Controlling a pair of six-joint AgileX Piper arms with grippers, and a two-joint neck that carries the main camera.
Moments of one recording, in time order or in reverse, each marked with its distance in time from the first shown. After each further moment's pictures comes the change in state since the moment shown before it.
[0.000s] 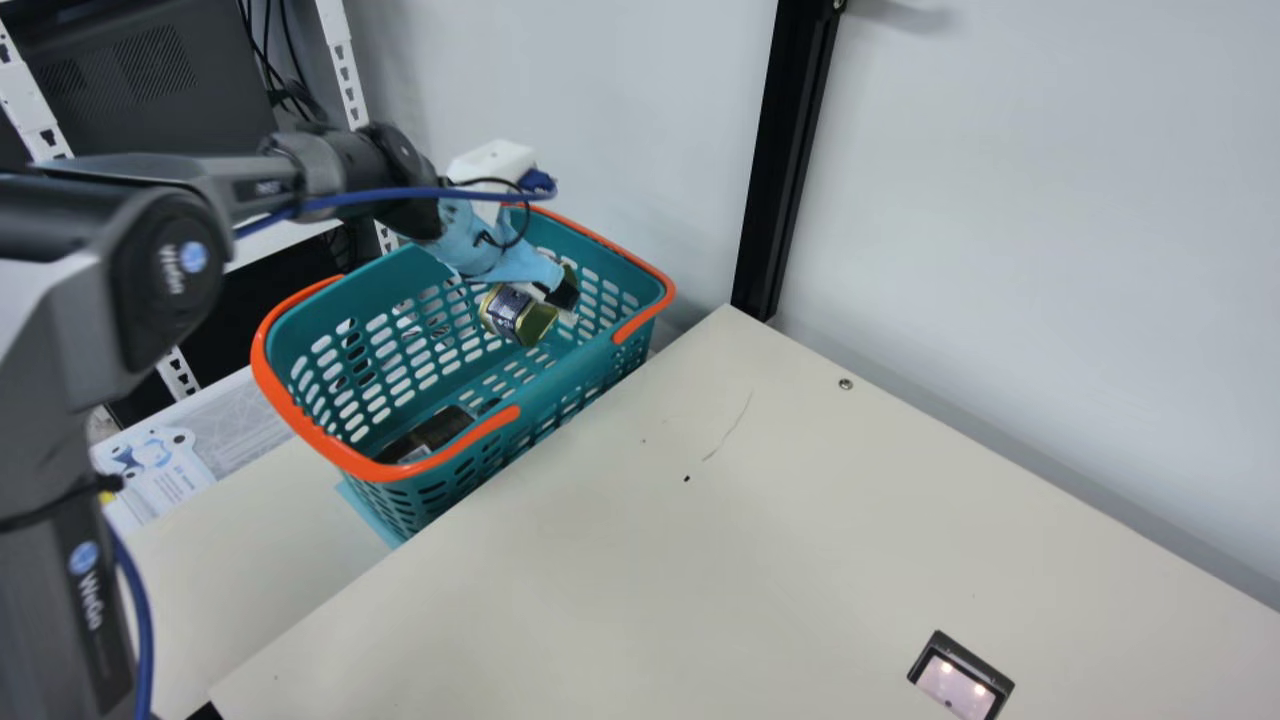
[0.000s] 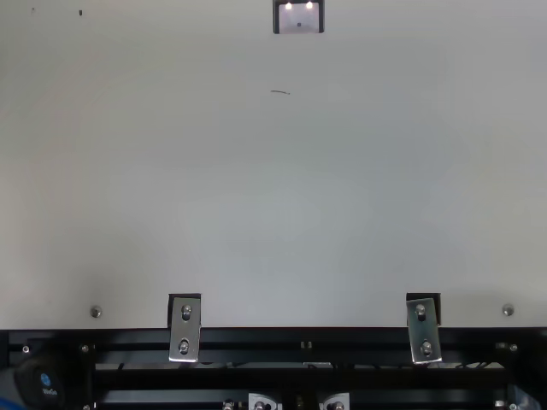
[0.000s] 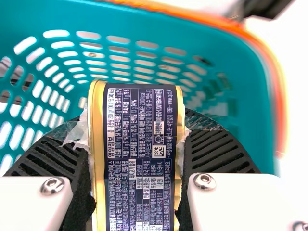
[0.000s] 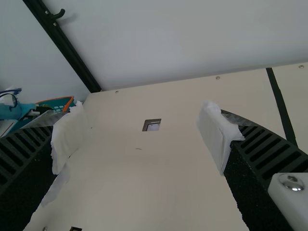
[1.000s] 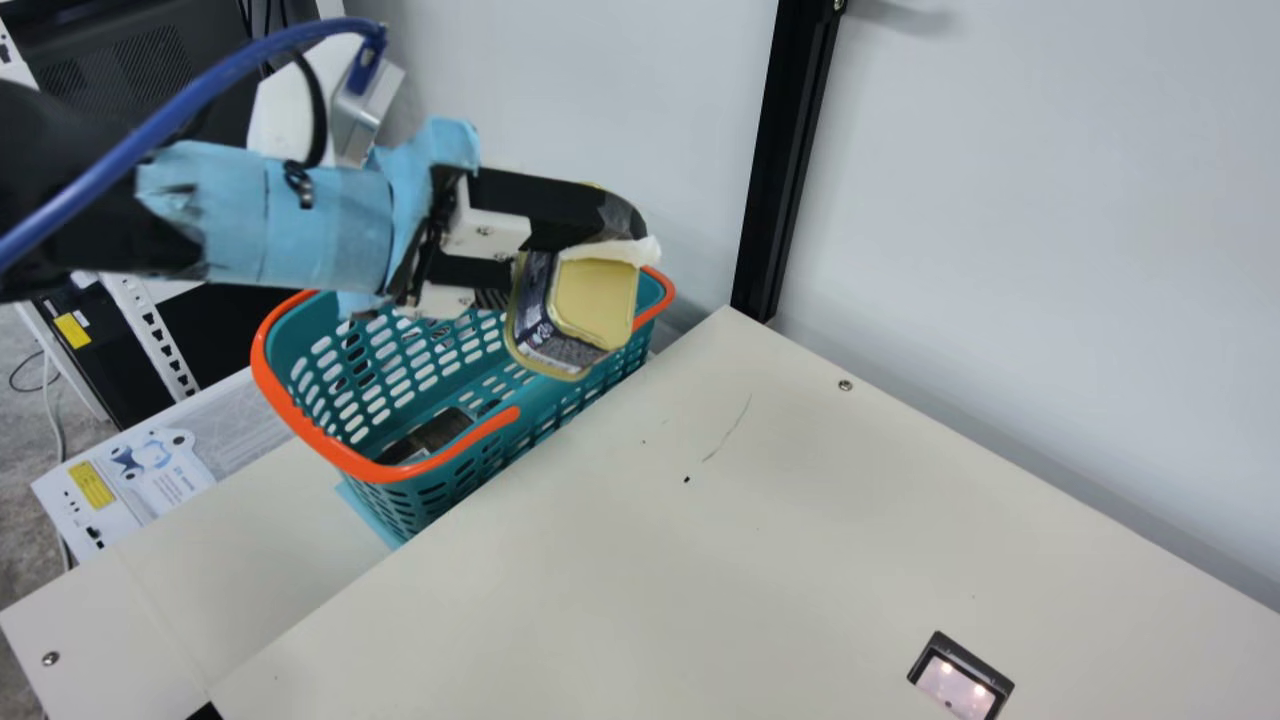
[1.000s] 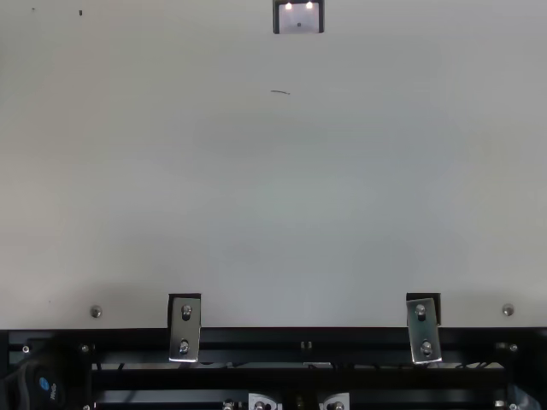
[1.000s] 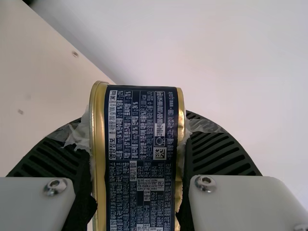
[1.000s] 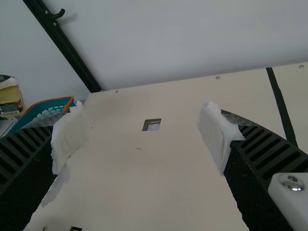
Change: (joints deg) left arm -0.3 -53.1 28.2 -28.8 25.0 -32.2; right arm 0.0 0.0 0.0 0.0 0.0 0.0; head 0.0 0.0
